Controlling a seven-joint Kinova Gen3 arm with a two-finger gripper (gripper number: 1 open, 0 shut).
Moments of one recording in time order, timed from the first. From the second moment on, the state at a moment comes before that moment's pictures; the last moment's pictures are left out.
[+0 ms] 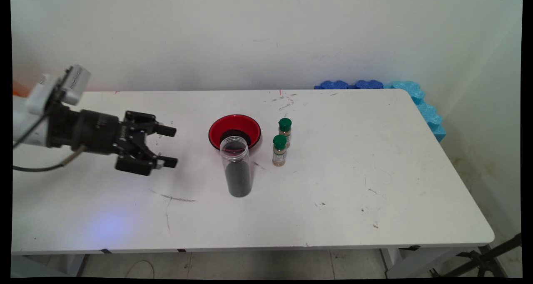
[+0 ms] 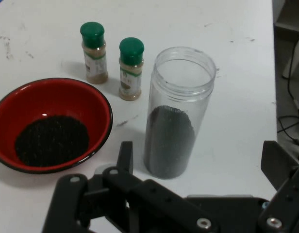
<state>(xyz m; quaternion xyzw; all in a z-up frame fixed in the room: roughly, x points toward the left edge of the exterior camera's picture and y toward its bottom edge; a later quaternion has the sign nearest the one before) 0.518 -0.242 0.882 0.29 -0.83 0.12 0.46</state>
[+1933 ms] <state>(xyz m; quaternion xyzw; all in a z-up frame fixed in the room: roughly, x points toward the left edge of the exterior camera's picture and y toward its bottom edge) 0.426 -0.291 0.771 0.29 -0.81 0.12 0.50</state>
